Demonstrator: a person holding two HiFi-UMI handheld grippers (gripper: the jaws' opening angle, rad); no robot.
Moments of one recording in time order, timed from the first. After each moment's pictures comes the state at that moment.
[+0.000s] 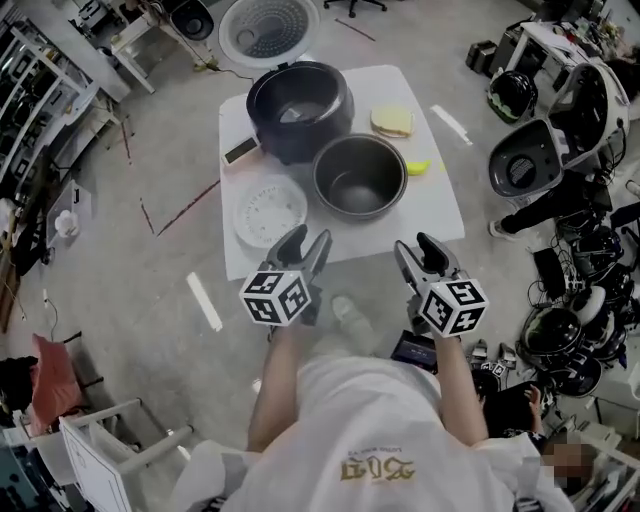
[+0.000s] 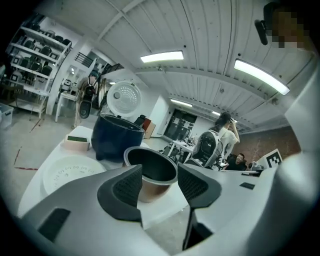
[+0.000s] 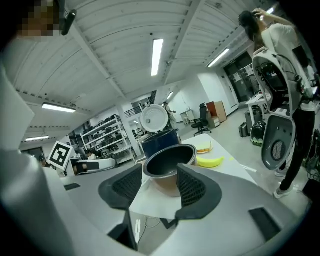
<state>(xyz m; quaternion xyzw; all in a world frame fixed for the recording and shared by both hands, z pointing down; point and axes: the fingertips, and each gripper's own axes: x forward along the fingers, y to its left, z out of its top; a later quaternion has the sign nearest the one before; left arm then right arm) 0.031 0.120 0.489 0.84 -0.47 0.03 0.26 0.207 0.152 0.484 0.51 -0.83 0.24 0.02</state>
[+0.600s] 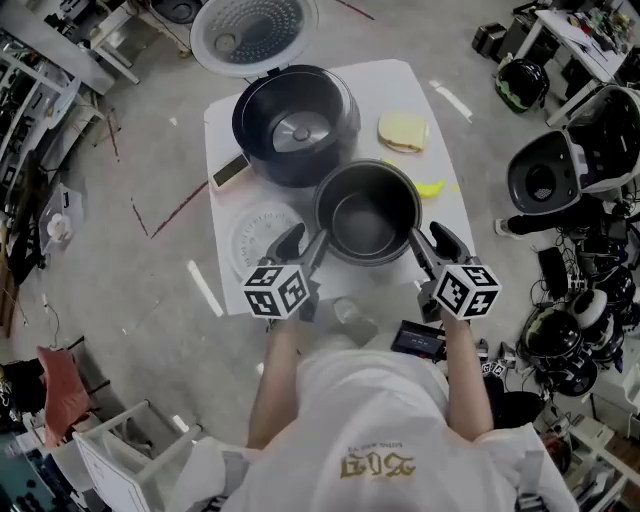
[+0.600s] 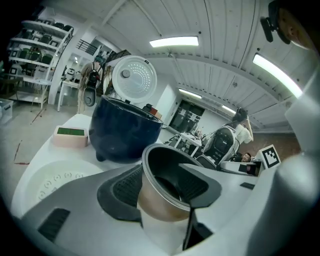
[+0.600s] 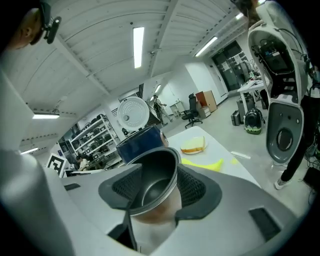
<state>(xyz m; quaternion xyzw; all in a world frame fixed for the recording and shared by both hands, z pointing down) 0.015 -0.006 0.544 0.82 -0.47 0.07 0.32 0.230 0.010 0.527 0.53 -0.79 0.31 0.03</state>
